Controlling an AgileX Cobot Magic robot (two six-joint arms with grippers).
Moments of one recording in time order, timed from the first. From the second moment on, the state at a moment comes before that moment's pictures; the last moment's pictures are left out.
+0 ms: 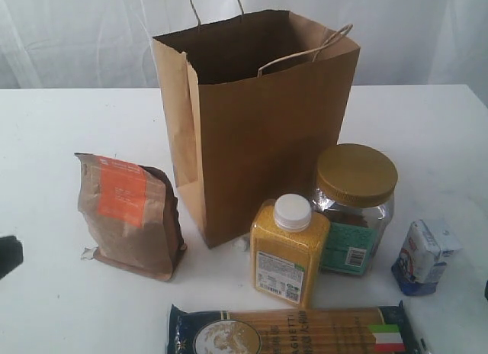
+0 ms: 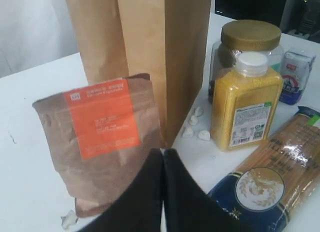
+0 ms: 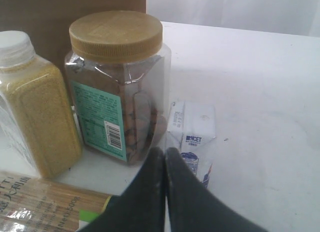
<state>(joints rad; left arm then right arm) -0.72 0.31 -0.19 -0.09 0.19 0.11 0.32 0.01 0.00 -0.10 0.36 0.05</state>
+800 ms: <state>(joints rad) -0.54 0.01 0.02 -0.10 0.26 0.06 0.32 0.01 0.00 -0.10 0.36 0.05</state>
